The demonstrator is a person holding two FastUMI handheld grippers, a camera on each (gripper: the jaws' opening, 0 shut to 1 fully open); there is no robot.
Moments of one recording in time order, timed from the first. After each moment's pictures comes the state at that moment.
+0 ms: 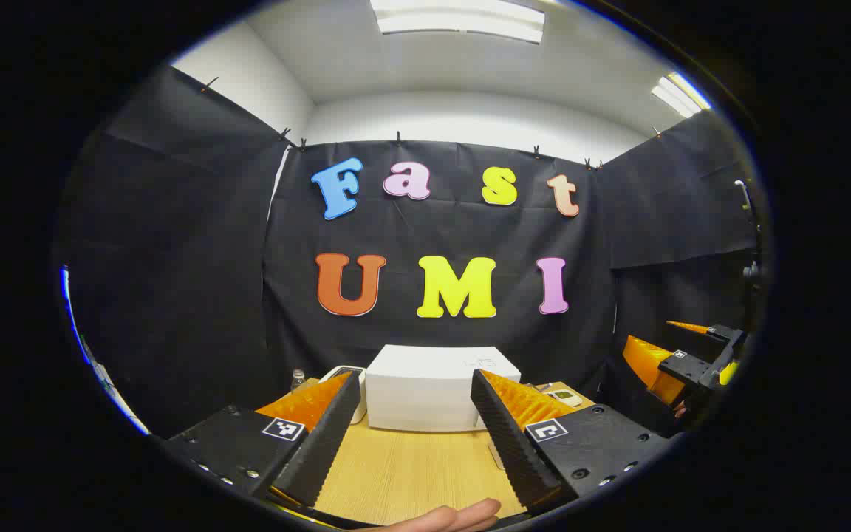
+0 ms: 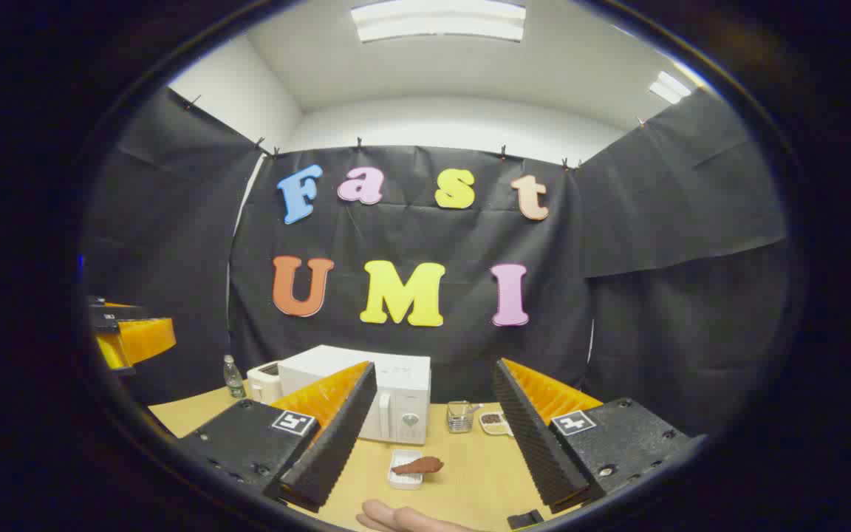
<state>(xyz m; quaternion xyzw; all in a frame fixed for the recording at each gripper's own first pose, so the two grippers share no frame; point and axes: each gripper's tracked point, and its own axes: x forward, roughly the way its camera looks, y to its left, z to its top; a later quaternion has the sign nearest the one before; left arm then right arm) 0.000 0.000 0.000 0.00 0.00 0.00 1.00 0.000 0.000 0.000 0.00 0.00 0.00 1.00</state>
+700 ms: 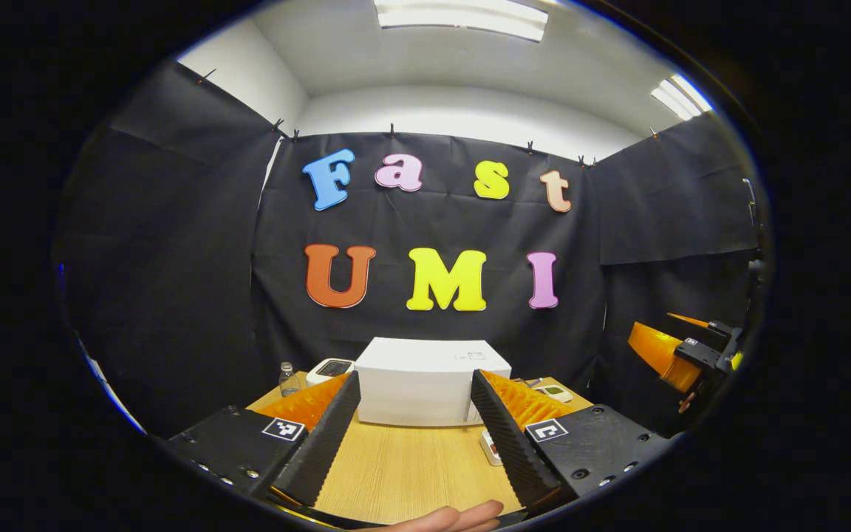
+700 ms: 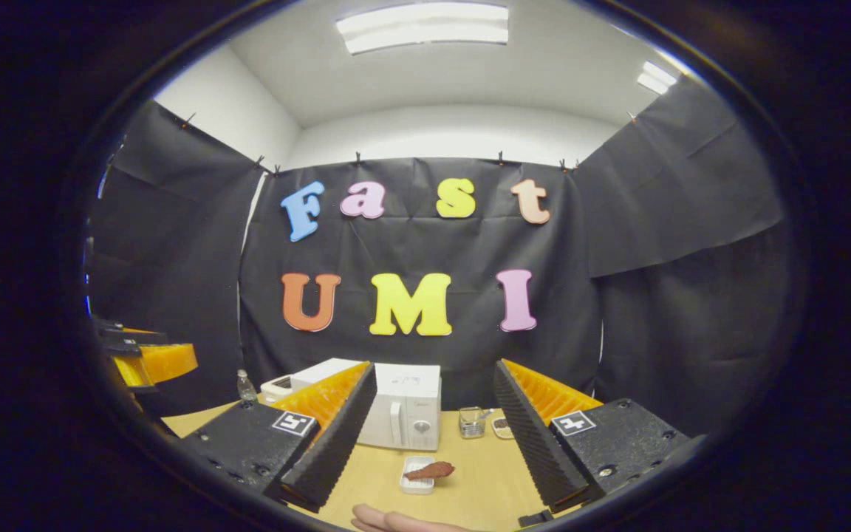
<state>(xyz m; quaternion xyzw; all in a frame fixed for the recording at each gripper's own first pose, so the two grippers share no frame) 0.011 -0.009 -0.018 0.00 0.02 -0.02 1.00 -0.005 -0.009 0.000 0.03 -0.02 0.01 1.00</state>
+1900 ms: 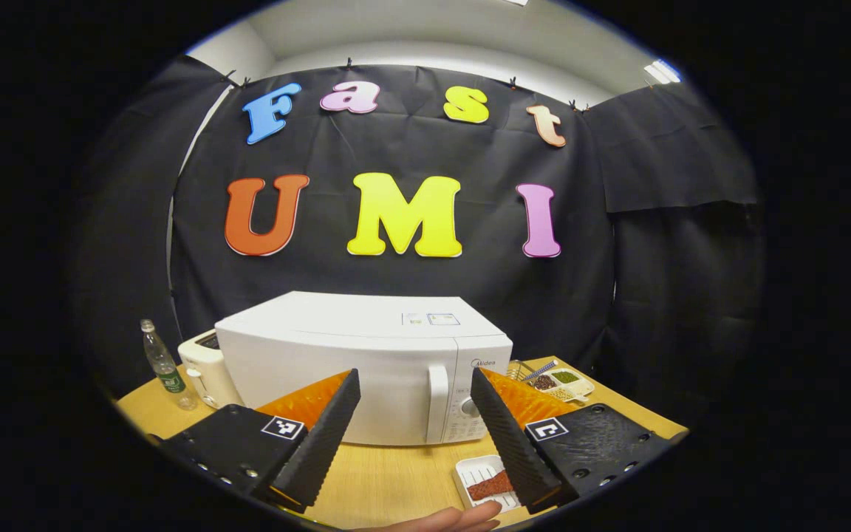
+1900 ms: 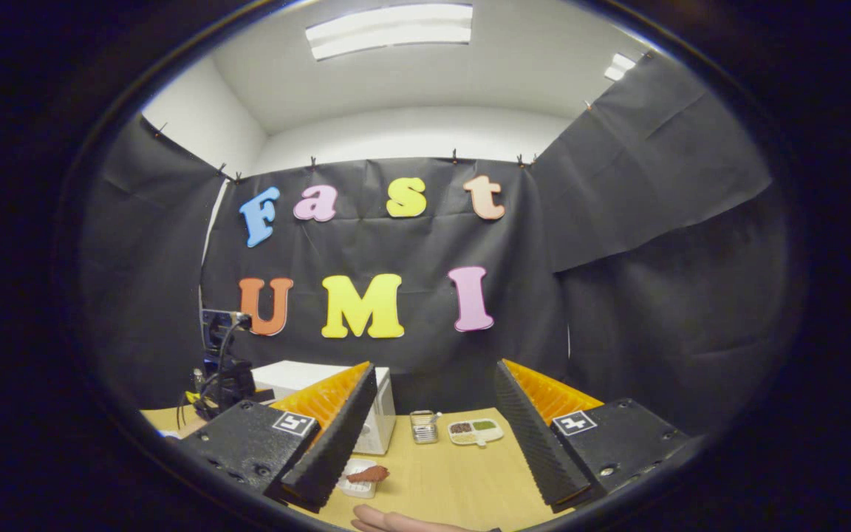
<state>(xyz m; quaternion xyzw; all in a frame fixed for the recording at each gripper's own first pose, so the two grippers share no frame) 0.286 -0.141 -0.216 0.00 0.08 -0.07 0.99 0.025 -0.134 -0.043 0.04 -0.03 -0.04 1.00</state>
